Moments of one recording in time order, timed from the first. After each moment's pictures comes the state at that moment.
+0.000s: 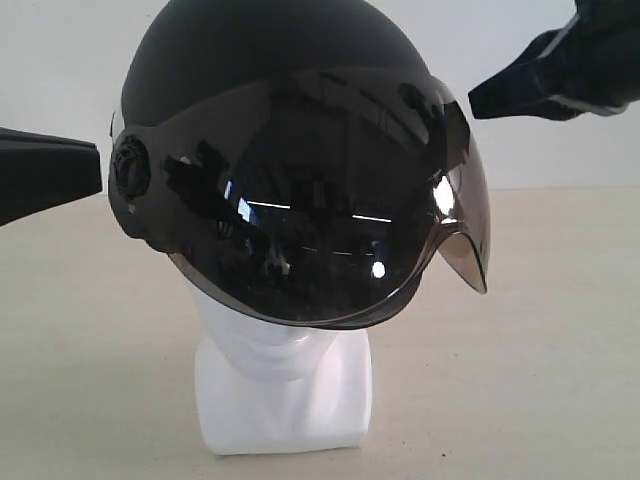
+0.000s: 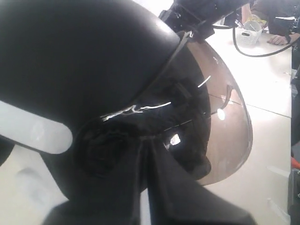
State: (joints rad) left arm 0.00 0.92 -0.67 1.68 -1.05 -1.52; right arm 0.12 1.32 -1.16 0.90 0.79 -1.02
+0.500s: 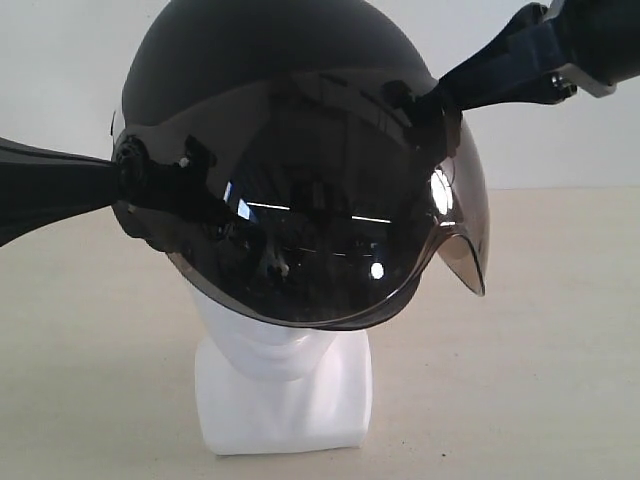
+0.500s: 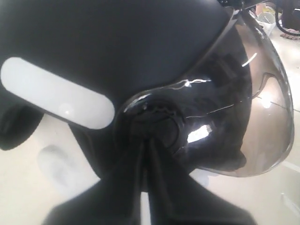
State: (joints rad) left arm 0.00 1.02 -0.67 1.68 -1.01 -1.48; right arm 0.14 1.33 -1.24 0.95 1.00 -1.02
